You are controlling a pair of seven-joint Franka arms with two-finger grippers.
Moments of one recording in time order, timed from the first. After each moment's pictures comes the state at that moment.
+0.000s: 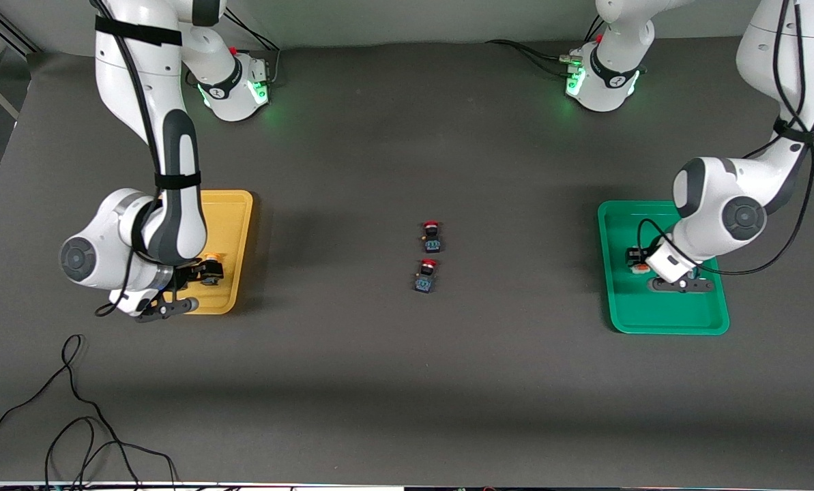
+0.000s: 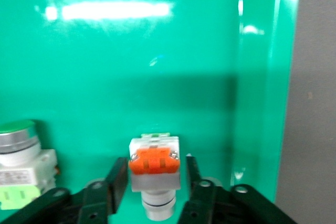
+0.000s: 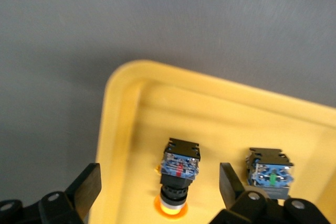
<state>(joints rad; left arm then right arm) 0.34 0.39 -0.28 -2.22 0.16 2.51 -0.02 0.84 0.65 -0.92 -1.91 0.66 2.06 -0.61</state>
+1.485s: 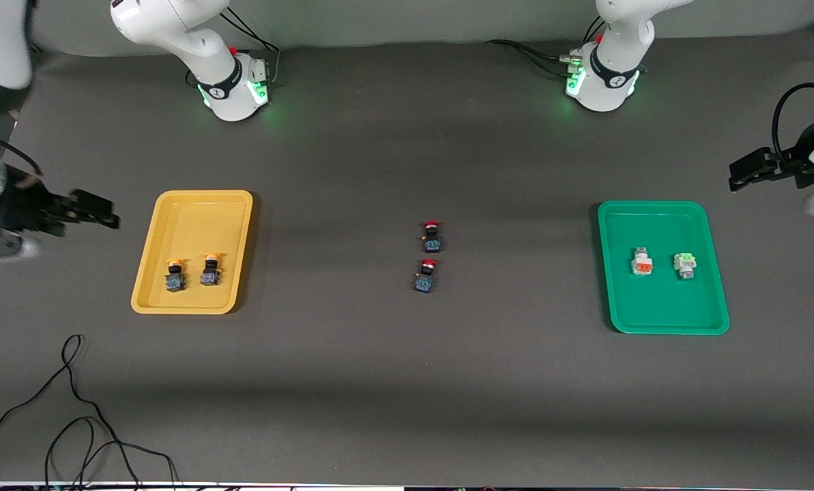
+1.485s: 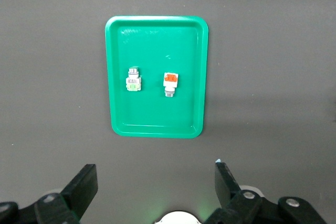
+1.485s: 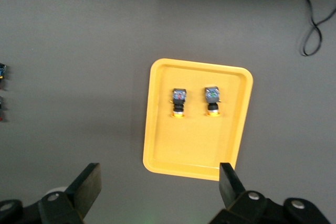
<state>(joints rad) 0.33 0.02 -0.34 -1.57 0.06 1.48 -0.01 0.40 0.10 -0.45 -1.51 0.08 1.53 -0.12</state>
